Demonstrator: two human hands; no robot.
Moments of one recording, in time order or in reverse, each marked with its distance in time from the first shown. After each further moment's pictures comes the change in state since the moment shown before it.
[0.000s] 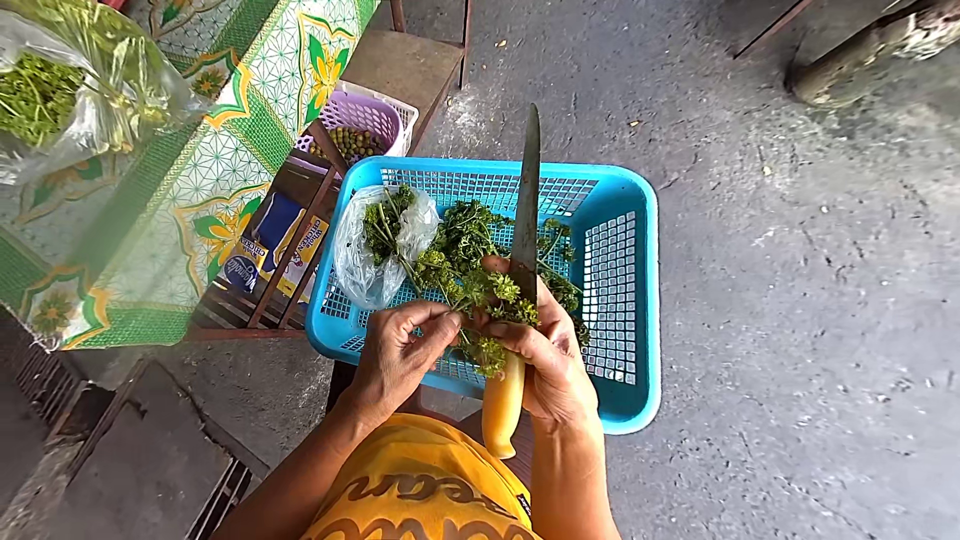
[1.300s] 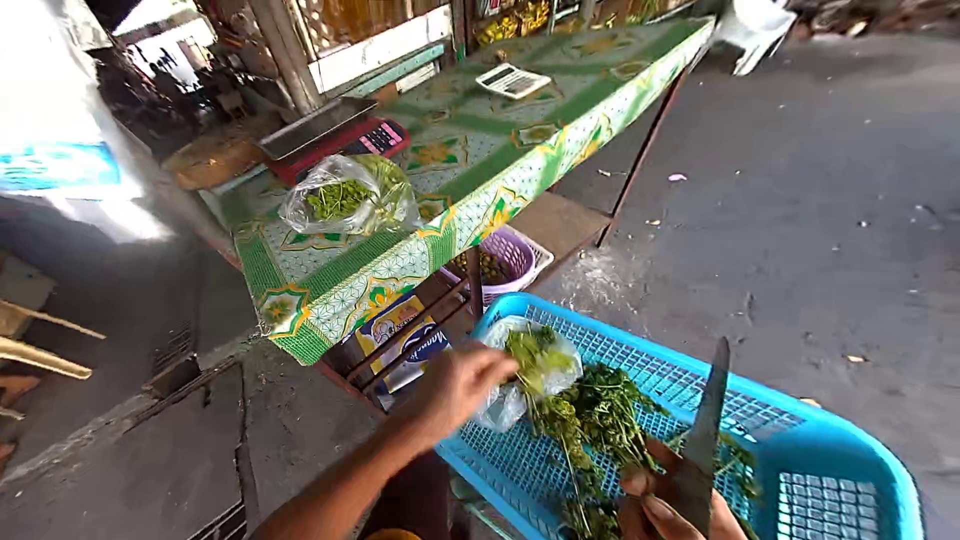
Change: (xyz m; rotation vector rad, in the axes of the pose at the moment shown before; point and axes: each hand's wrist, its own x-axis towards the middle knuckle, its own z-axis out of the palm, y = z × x) left_hand 0.028 0.025 -0.088 0.478 0.299 0.203; right_hand 0.008 0.005 -0.004 -0.199 -0.045 -0.059
